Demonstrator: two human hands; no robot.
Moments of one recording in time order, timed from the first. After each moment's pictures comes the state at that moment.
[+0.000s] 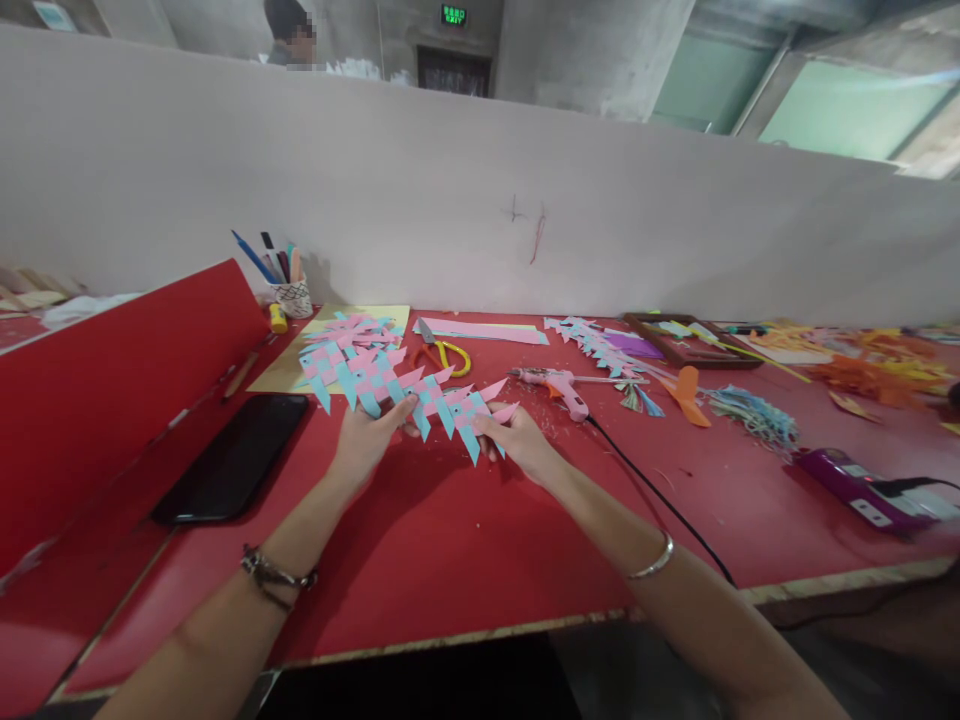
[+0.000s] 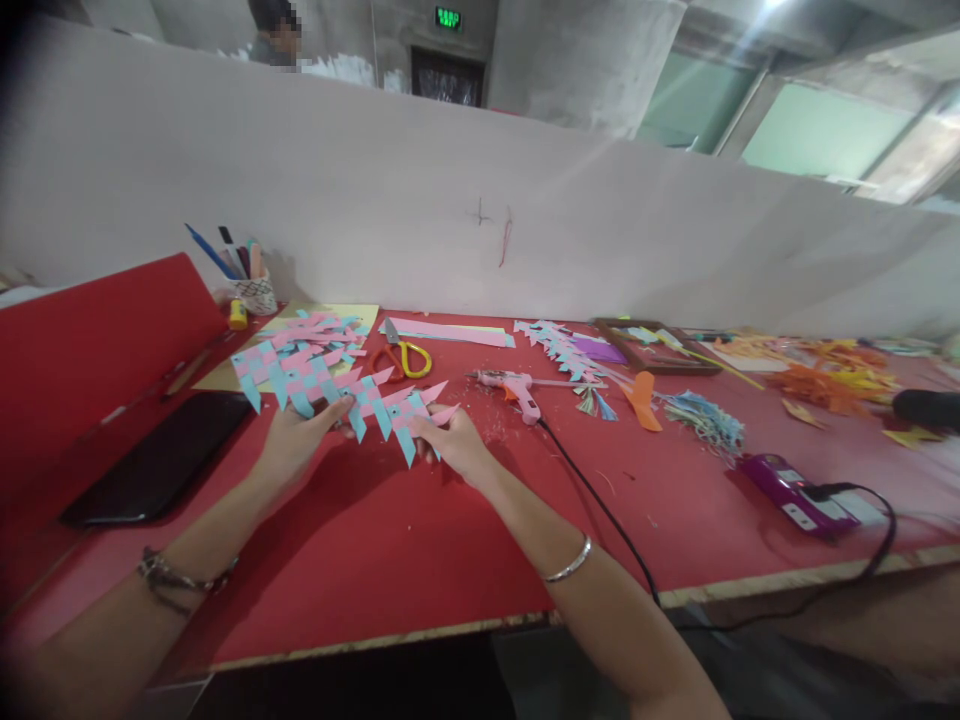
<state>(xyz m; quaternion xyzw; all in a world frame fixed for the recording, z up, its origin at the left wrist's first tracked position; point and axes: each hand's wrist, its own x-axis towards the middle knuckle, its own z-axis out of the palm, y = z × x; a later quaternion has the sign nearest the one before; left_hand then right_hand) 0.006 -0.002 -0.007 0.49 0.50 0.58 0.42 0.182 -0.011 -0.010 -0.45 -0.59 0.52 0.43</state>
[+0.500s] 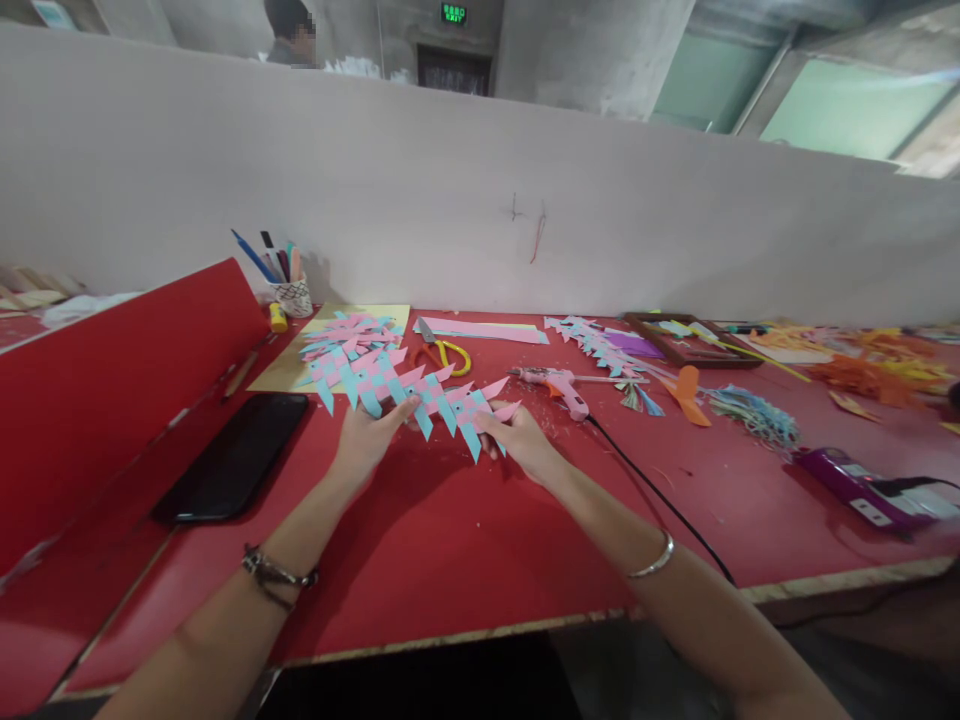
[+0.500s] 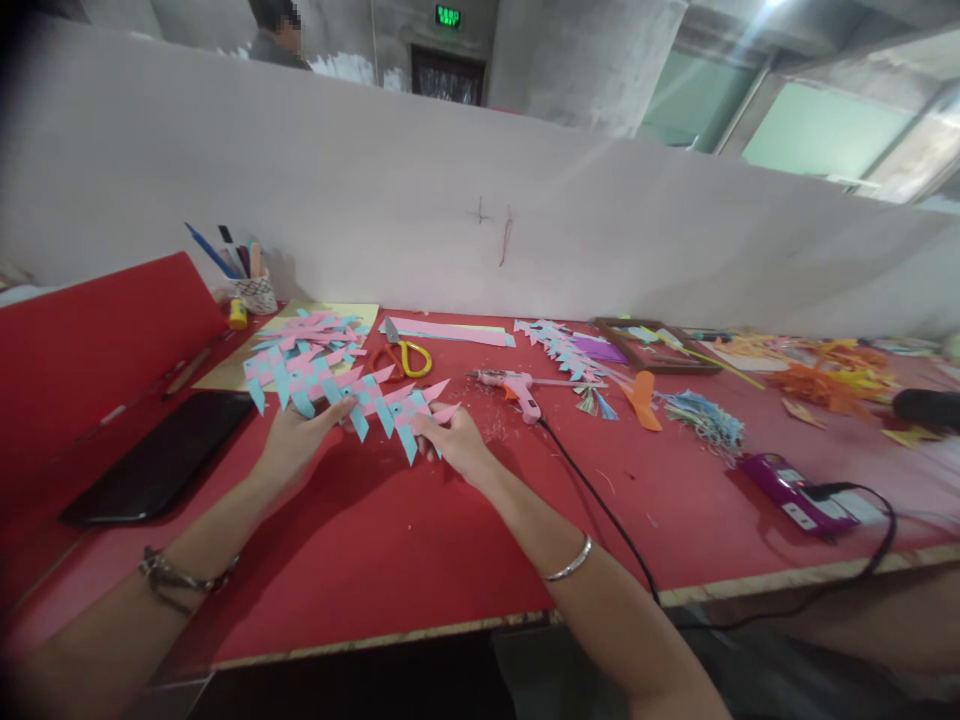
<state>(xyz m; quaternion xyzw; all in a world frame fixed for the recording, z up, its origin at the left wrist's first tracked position) 0.006 -0.001 -0.007 0.50 0.50 0.58 0.40 0.182 -0.012 -0.009 -0.45 -0.58 0.51 0.44</state>
